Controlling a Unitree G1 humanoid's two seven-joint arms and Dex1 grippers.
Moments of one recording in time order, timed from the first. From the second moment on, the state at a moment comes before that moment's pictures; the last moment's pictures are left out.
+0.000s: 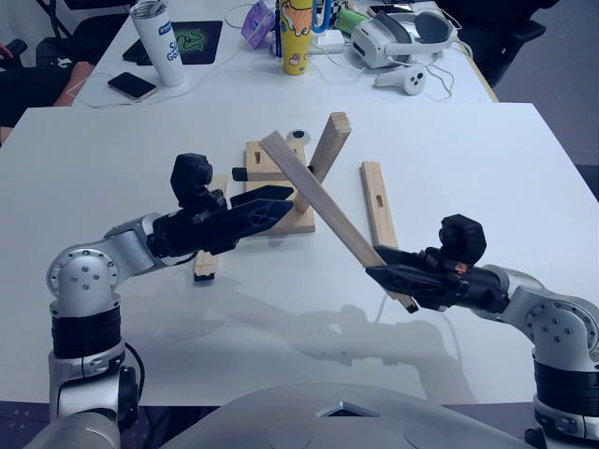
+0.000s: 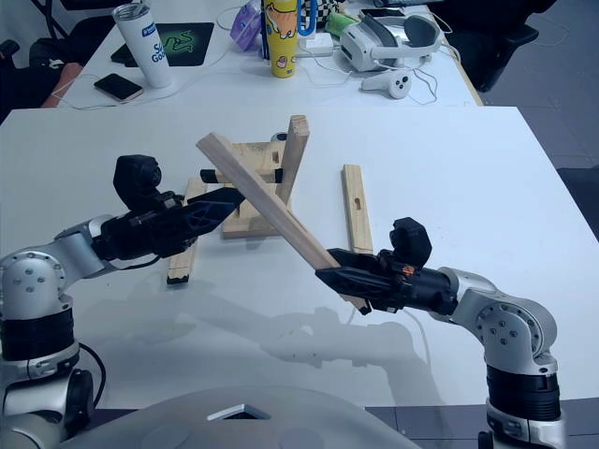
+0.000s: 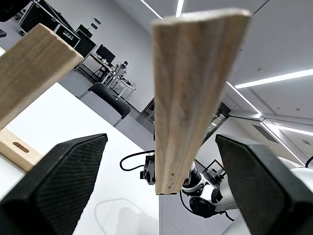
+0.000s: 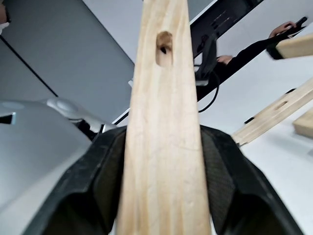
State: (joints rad) left arm -0.24 0.50 0.18 -0.28 -1.42 1.10 -0.72; right arm 0.09 -0.59 -0.17 -0.42 1.16 0.97 1.12
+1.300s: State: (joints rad) left arm -0.25 0.54 0.15 -0.26 -1.49 1.14 -0.70; right arm 0.12 -0.63 -0.10 -0.41 1.08 0.90 1.17
